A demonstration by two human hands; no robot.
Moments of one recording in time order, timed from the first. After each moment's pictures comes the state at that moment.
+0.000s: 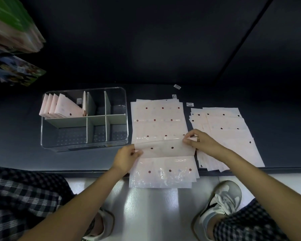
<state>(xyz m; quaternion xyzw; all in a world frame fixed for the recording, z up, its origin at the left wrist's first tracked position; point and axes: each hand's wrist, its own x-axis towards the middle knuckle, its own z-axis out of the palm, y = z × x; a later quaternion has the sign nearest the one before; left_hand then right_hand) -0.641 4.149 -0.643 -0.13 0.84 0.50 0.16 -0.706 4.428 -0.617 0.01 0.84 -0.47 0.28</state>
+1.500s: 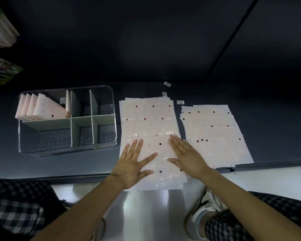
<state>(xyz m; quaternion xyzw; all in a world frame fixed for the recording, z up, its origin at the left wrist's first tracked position) -0.634 4.170 -0.689 0.25 0.96 0.06 0.14 -0.668 4.423 -0.671 -0.26 0.96 -0.03 0.13</state>
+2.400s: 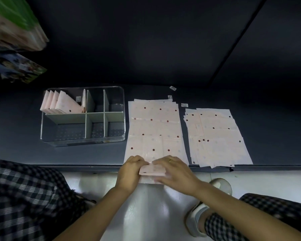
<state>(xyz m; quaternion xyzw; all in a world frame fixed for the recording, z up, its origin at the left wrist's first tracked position) -0.584 4.179 -0.658 0.05 0.94 0.32 0.09 -0.604 4.372 -0.616 -0.30 0.91 -0.24 0.15</state>
